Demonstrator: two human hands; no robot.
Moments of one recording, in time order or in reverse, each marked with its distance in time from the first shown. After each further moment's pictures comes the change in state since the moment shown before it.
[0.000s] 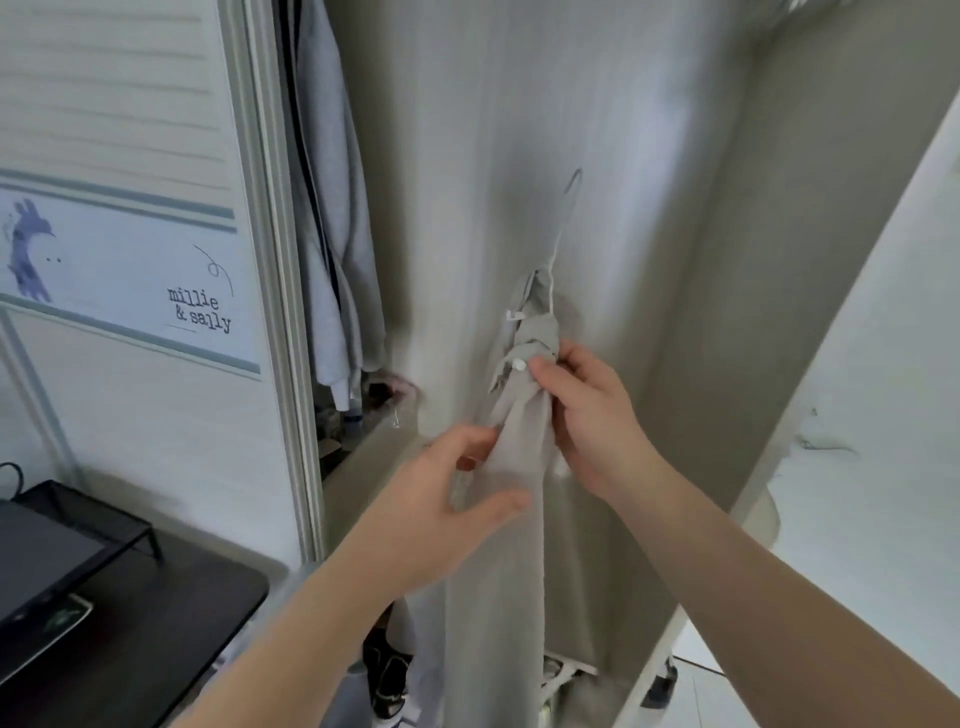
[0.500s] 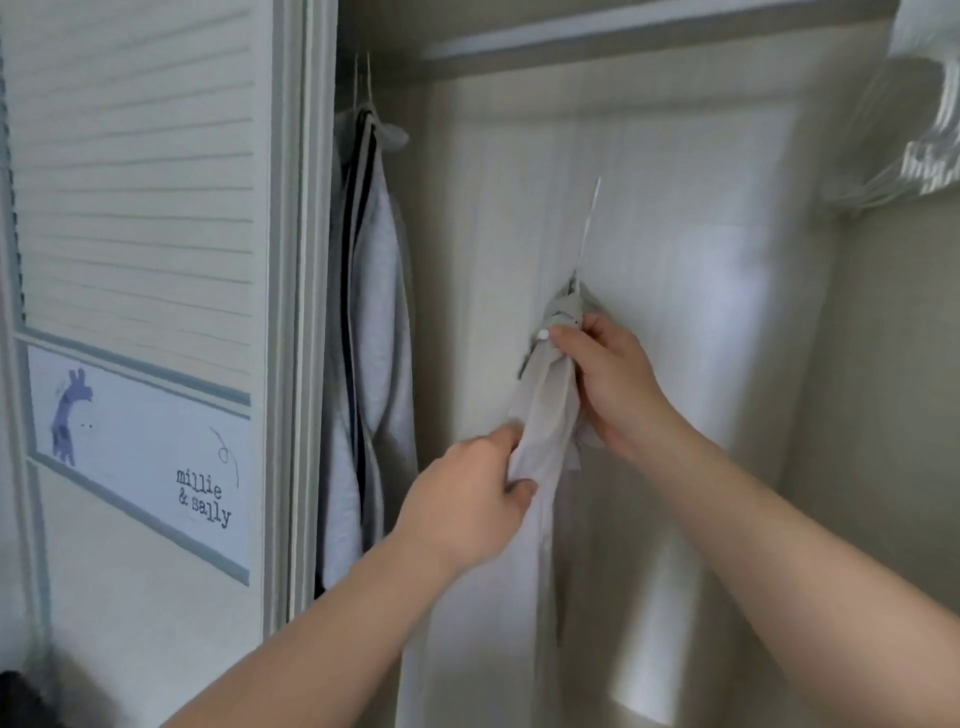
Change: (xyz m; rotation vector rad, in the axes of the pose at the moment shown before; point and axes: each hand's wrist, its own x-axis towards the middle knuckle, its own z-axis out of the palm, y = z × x) left_hand 0.221 0.005 -0.075 0.466 0.218 0.075; right_hand 0.229 -0.091 0.055 -0.166 -0.068 -0.320
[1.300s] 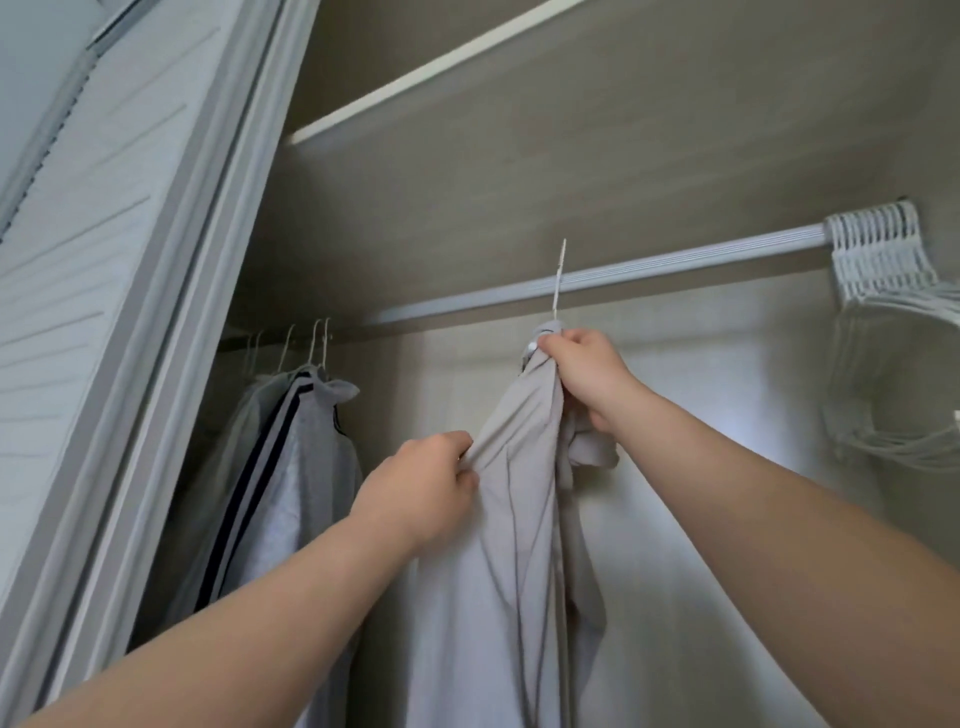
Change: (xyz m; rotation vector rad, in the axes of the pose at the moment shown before) left_hand 0.281 0.038 -0.102 0.300 0.329 0.066; right_hand 0.285 -0.130 -0.036 -0.151 0.037 -0.304
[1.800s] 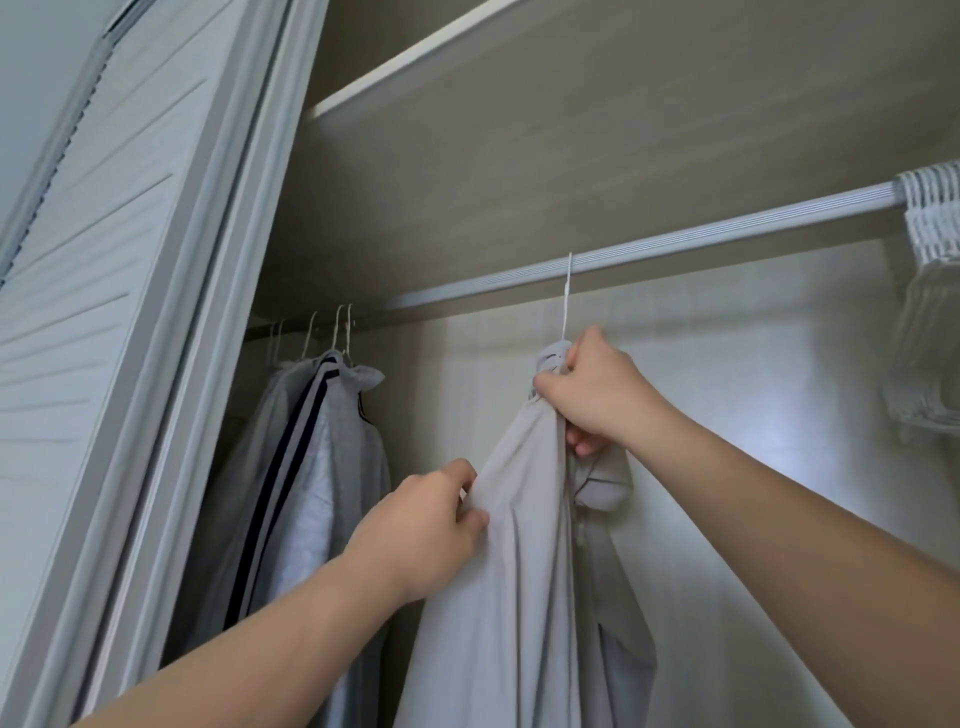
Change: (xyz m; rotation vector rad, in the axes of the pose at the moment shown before) left_hand -0.022 -0.051 0.023 -0.083 -0.049 0.008; right_hand -0.021 0.022 0.027 -0.537 -0.023 -0.039
